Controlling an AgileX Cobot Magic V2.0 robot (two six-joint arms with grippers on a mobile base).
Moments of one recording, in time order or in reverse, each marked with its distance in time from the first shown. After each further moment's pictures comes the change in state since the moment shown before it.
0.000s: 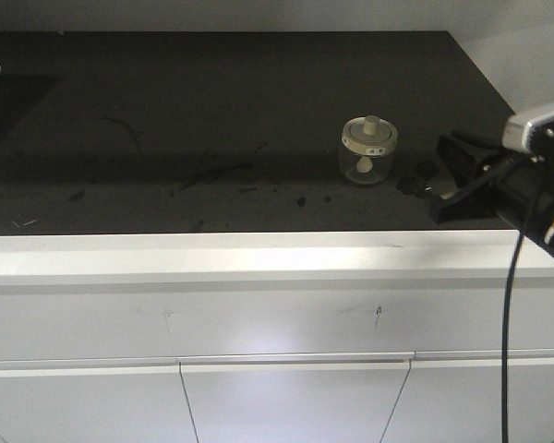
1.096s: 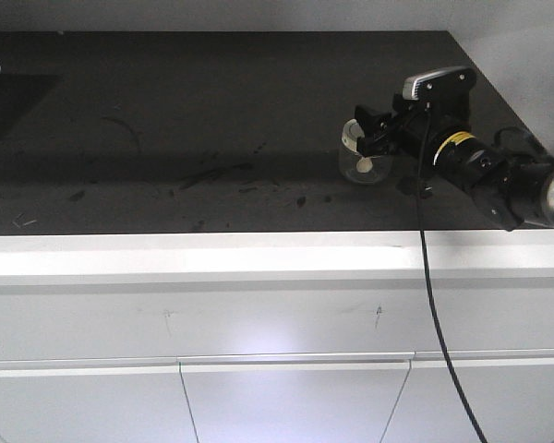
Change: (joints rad) left arm 0.000 0.000 0.000 0.000 0.005 0.000; right arm 0.000 0.712 -0.610 0.000 -0.111 0.003
